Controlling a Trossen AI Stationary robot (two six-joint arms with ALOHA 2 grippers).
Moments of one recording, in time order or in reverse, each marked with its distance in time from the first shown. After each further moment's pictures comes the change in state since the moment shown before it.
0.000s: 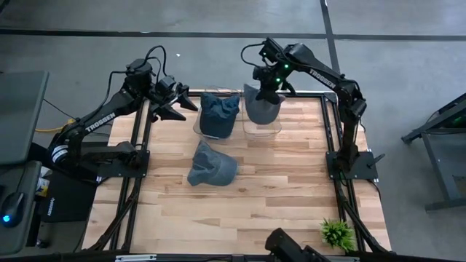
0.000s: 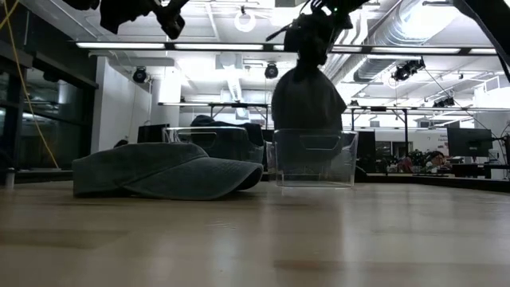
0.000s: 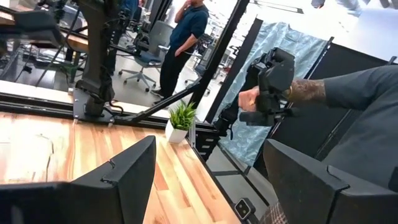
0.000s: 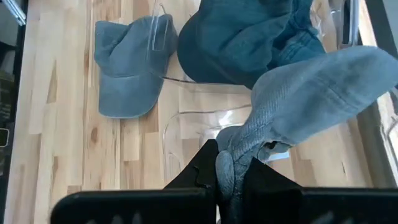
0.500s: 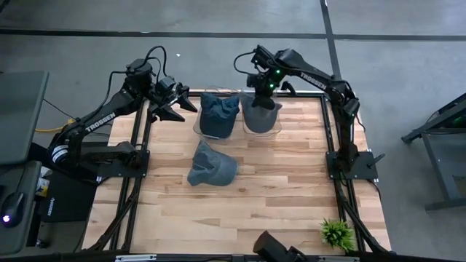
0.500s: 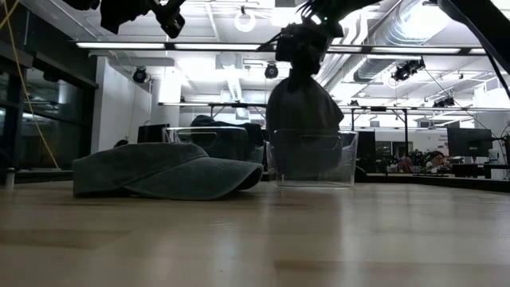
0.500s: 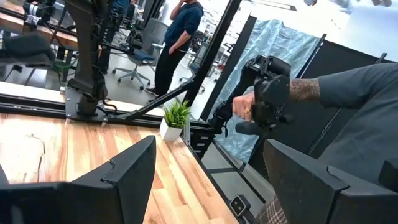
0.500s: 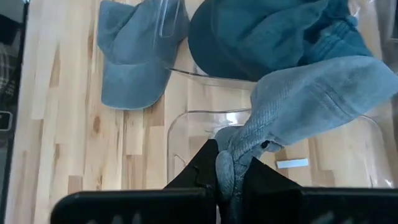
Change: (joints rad) left arm 0.000 0.000 0.000 0.000 0.028 0.003; right arm 0.046 0.069 0.000 -0.001 -0.006 -0.033
